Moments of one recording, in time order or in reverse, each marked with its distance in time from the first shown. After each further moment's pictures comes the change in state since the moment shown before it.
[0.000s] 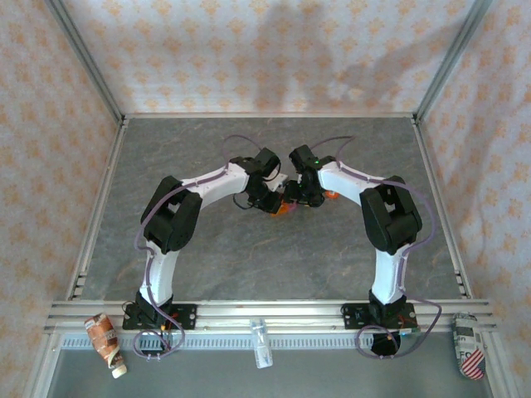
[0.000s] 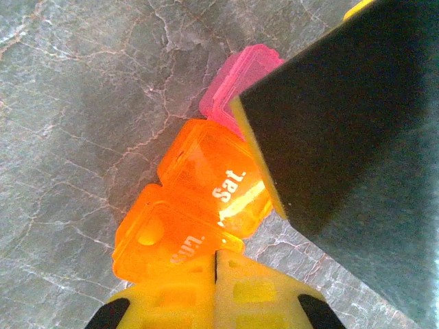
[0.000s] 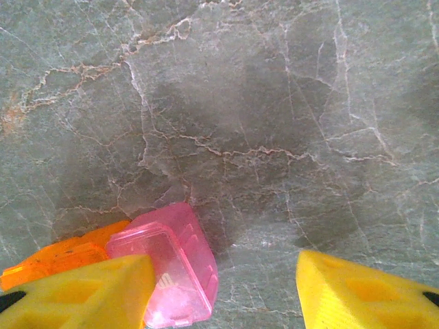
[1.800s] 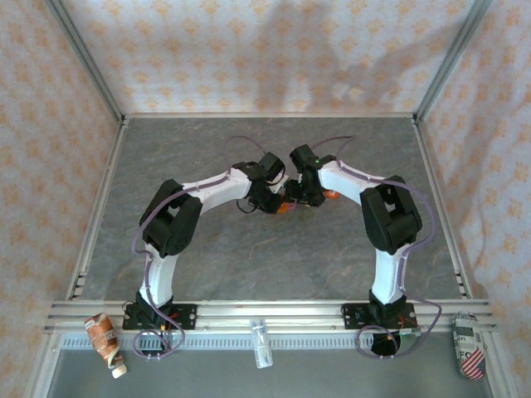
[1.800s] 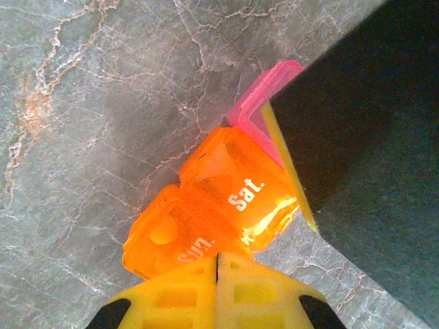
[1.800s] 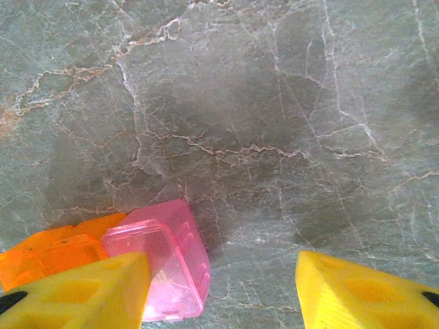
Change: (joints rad) left arm -0.046 -0.021 -0.048 0.069 -0.175 -0.022; right arm -0.006 0.003 0.010 -0.016 -0.002 0.011
